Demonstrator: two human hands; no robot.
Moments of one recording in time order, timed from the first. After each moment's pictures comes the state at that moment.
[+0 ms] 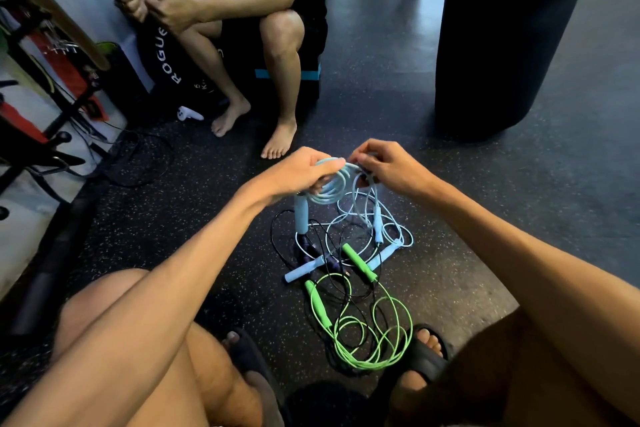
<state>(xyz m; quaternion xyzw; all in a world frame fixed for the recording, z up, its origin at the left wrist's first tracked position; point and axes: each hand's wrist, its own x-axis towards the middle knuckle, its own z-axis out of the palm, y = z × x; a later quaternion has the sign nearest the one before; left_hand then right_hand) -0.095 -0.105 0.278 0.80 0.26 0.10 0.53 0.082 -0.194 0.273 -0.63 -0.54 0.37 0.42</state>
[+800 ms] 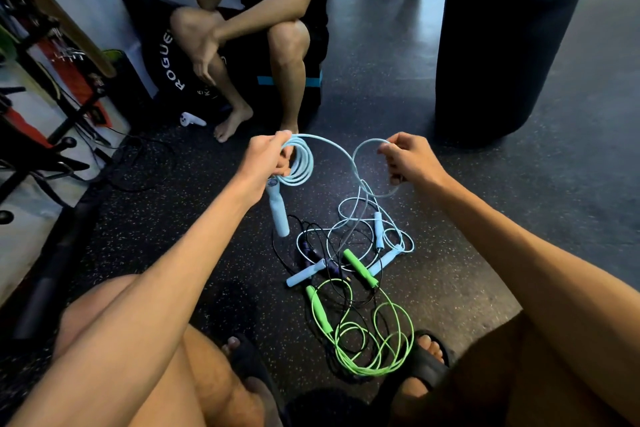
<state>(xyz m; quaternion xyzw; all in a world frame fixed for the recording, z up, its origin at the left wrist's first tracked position) -0.116 -0.082 0.285 0.59 0.43 0.34 0.59 0.110 -0.185 0.266 -0.69 -0.38 0.34 0.51</state>
